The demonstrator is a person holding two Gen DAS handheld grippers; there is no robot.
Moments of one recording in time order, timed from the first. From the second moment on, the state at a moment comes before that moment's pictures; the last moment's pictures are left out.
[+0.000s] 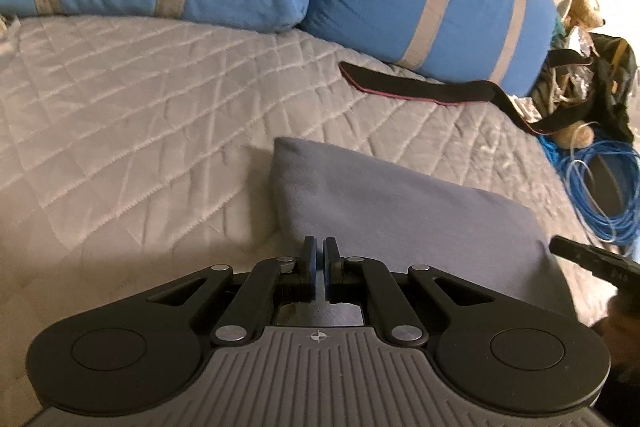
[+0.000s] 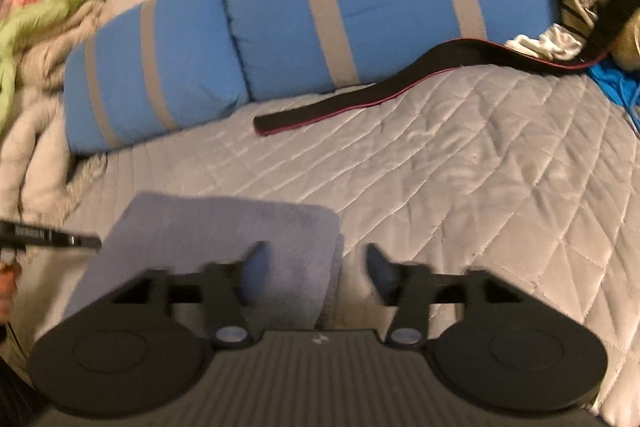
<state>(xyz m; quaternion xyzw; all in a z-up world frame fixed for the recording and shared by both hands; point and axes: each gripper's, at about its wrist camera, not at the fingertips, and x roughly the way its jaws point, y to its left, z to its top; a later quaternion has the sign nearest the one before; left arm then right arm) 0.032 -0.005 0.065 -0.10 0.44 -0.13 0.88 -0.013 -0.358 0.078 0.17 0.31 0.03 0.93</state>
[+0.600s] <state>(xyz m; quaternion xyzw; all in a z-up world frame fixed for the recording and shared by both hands) 0.042 0.043 0.015 -0.33 0.52 -0.19 0.77 0.007 -0.398 0.040 0.41 0.41 0.13 0.80</state>
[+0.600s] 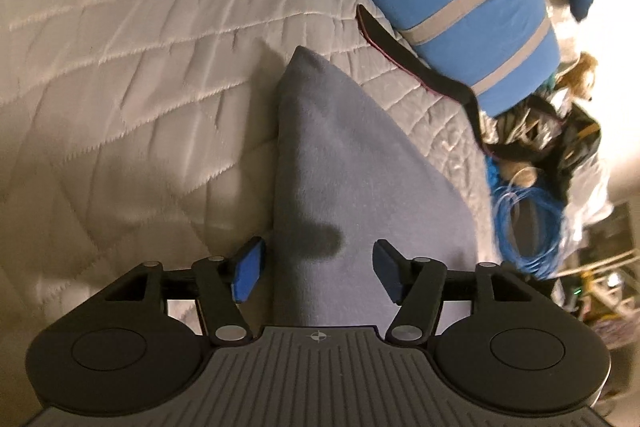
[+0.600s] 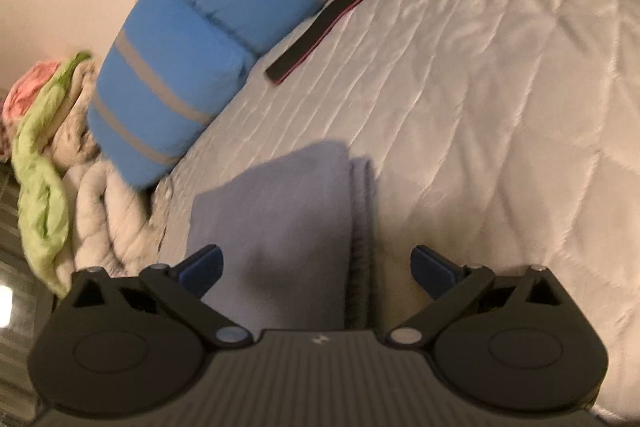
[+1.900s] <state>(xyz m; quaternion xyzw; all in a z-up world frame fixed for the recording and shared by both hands) 0.033 0.059 0.052 -0.30 0.49 -0.18 0.80 0.014 -0.313 0.082 0.26 0.35 0.16 0.89</state>
